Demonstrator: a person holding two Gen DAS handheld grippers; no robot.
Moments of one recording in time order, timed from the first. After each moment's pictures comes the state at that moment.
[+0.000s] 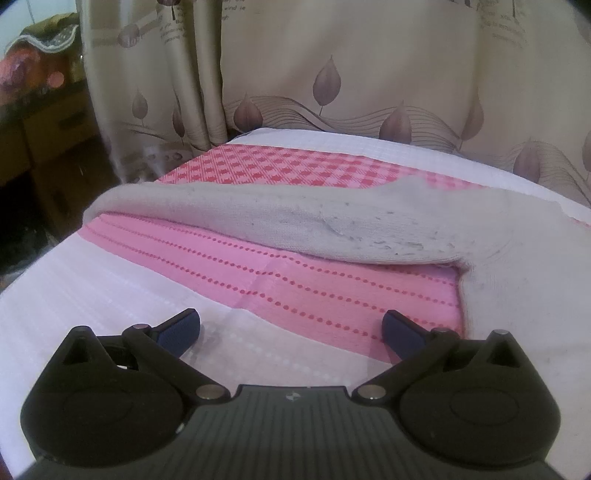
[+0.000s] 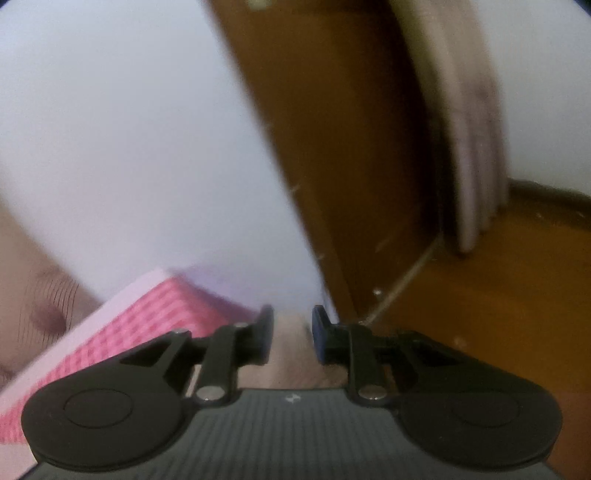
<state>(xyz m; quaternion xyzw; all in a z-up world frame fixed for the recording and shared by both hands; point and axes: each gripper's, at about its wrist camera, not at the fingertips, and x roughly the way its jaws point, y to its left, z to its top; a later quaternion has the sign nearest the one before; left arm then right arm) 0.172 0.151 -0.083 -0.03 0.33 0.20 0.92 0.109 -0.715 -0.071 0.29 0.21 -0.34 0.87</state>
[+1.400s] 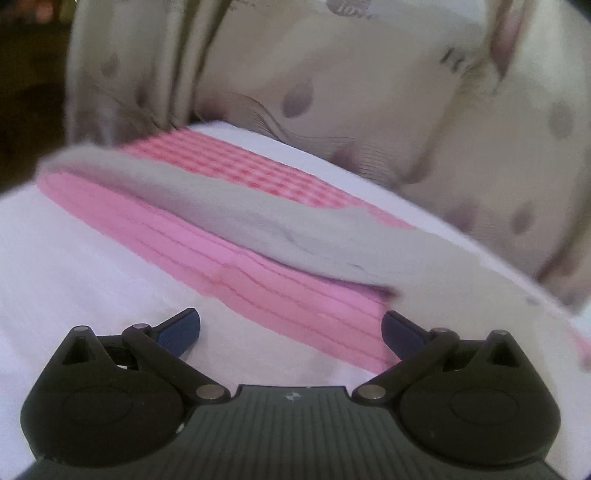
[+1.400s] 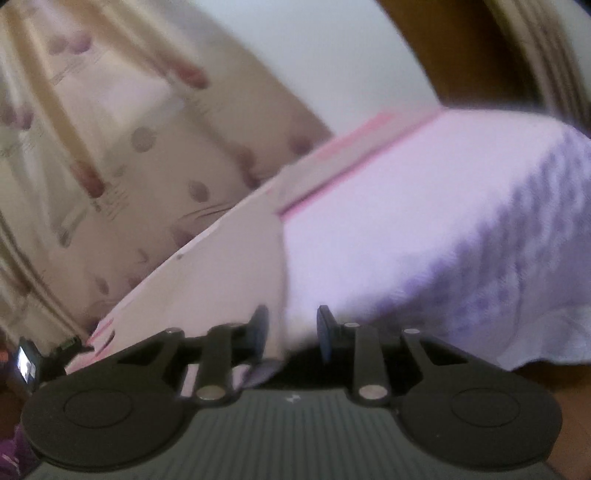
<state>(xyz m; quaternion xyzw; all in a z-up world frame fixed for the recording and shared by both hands) 0.134 0.190 -0.070 -0.19 0.30 0.06 0.93 -0.170 -0.343 -0.066 0.33 0.22 -0.08 0.91</state>
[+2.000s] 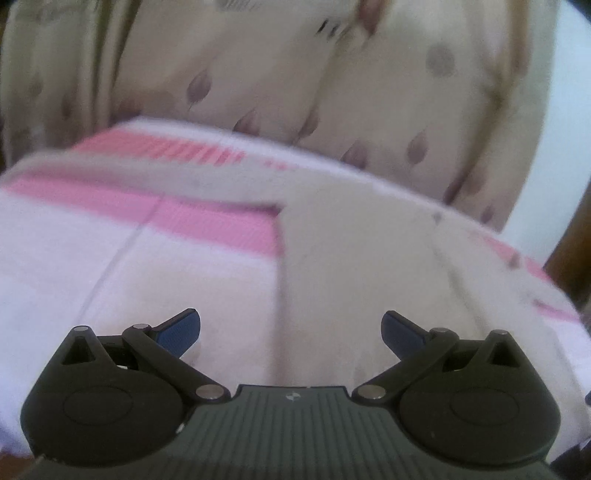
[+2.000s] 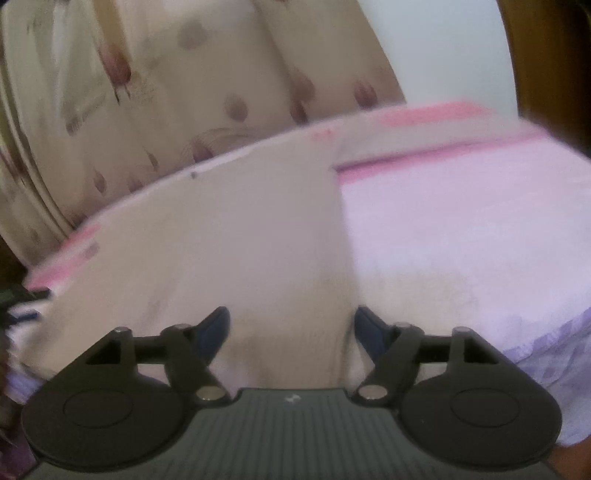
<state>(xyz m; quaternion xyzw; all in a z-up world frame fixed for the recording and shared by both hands) 0.049 0.134 -0.060 -0.11 0.30 -0.07 0.95 -0.071 -0.304 -0.051 0.21 0.32 -0.01 0.92</state>
